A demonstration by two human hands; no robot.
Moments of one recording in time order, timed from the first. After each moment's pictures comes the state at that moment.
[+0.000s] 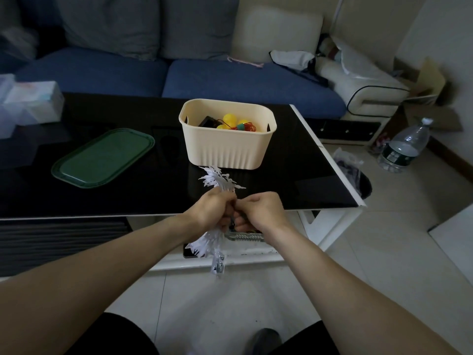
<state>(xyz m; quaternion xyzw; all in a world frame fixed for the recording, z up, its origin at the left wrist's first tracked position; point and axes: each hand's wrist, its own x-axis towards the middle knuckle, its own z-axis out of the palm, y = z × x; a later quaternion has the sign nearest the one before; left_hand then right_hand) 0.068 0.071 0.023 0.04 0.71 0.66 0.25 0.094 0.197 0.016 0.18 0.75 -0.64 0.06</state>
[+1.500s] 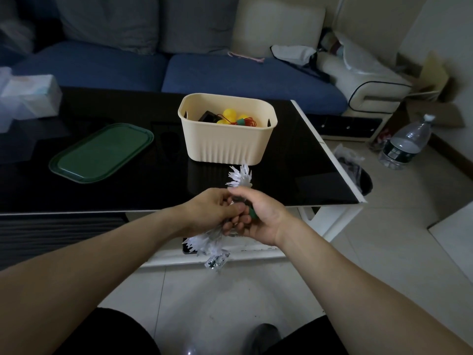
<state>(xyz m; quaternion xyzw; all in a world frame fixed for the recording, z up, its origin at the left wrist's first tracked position) 0.076 0.058 0.028 0.17 0.71 0.61 0.31 0.095 0.201 0.021 0.20 0.57 -0.76 0.24</state>
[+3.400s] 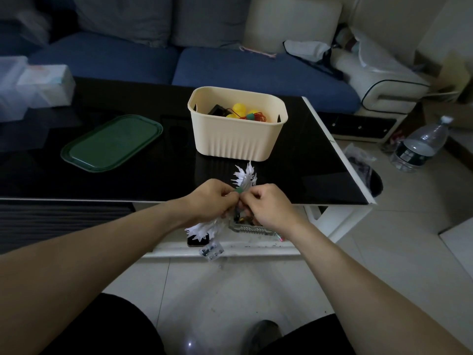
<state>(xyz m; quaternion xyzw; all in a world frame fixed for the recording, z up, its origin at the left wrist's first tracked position) 0.062 0.054 0.013 0.12 0.84 0.49 0.19 0.096 0.212 0.016 0.01 0.89 -0.45 0.05</state>
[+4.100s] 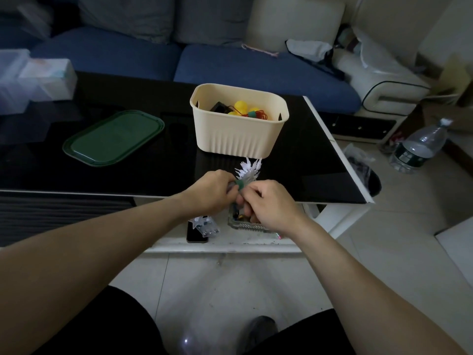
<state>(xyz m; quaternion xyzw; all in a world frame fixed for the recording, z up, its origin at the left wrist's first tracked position) 0.055 0.052 0.019 0.23 0.92 0.32 0.05 0.113 0.207 0.036 -0.03 0.88 -0.47 0.05</state>
